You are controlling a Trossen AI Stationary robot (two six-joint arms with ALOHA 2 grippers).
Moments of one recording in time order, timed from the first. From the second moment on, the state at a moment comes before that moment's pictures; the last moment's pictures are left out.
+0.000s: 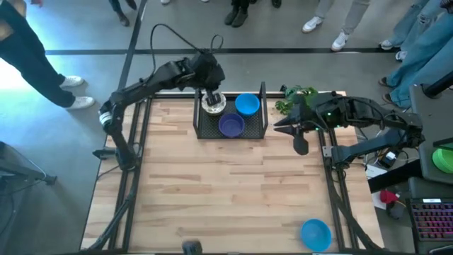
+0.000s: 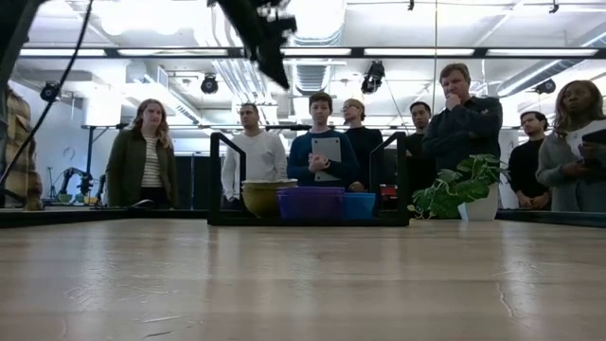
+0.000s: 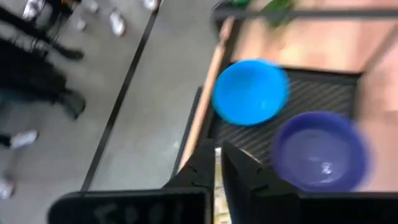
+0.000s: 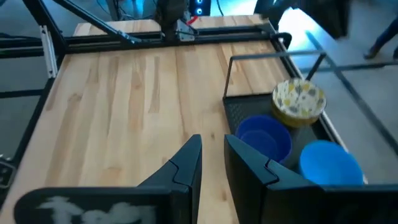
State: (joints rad) left arm 0.52 1.71 1.85 -0.87 -0.15 0.38; right arm -0.03 1.08 1.38 -0.86 0.05 0.07
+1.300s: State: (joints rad) left arm -0.33 1.57 1.84 -0.87 -0.77 -0.12; right arm 0.64 1.13 1.37 -1.43 -0.11 0.28
